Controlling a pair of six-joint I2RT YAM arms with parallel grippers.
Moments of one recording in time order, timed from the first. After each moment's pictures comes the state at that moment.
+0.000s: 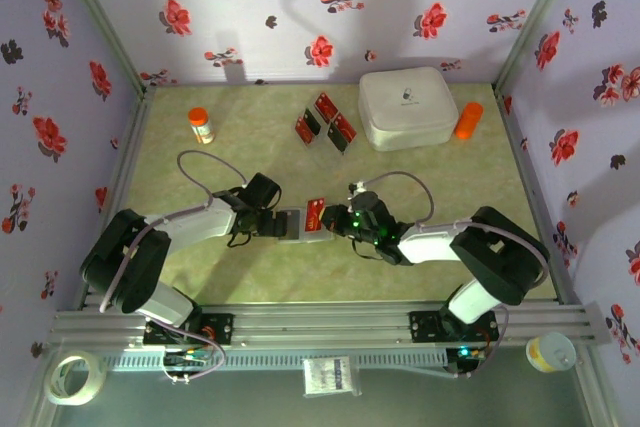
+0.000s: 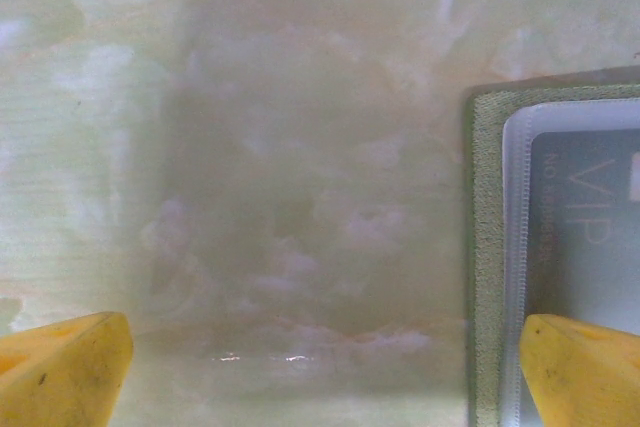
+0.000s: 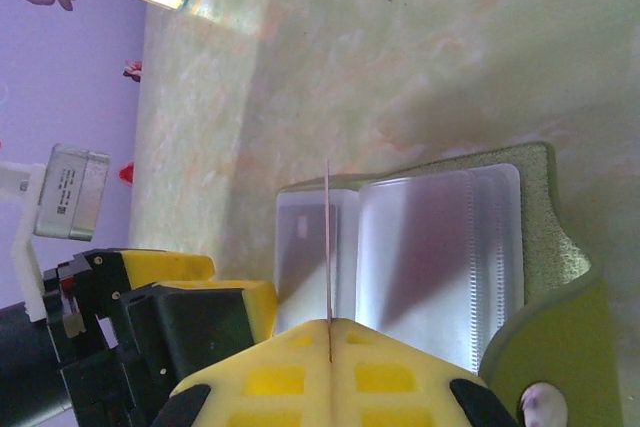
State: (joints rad) left arm -0.66 1.51 0.75 -0.48 -0.17 -0.54; right arm 0.83 1.55 0.49 0.55 -0.13 1.08
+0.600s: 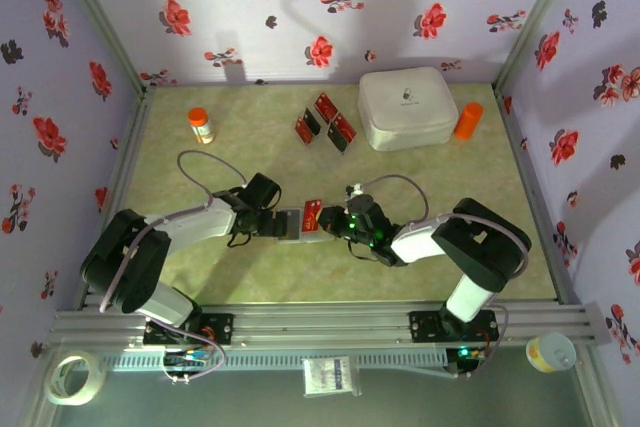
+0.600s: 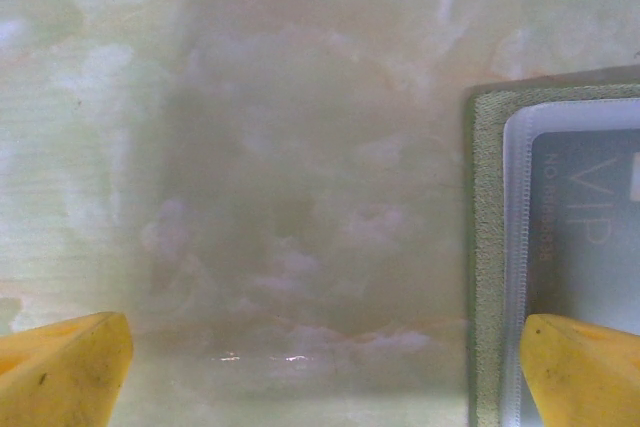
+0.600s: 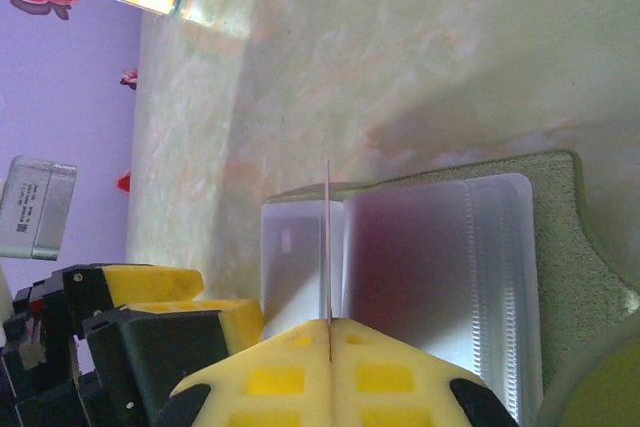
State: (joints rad) left arm -0.66 1.51 0.75 -0.48 -0.17 -0.54; right arm 0.84 1.66 0.49 0.69 -0.11 1.12
